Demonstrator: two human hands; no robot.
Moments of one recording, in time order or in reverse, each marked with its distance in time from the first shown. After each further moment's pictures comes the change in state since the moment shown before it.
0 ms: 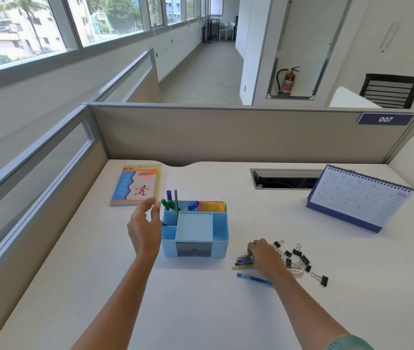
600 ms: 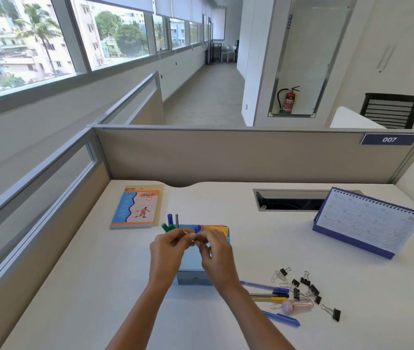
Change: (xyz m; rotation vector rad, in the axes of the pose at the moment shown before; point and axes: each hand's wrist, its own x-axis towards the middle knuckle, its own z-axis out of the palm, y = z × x) left_hand -0.014 0.033 0.019 -0.261 -0.398 -0.010; right_hand 0.024 -0.141 -0.074 0.819 0.566 -0.234
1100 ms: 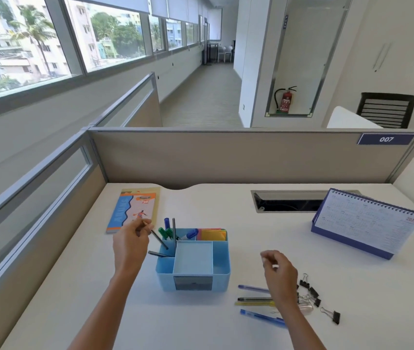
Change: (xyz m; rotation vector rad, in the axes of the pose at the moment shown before) left_hand 0.056 -0.020 -0.058 0.452 0.275 0.050; right_hand -0.037 0.099 -0.086 -0.045 0.285 0.478
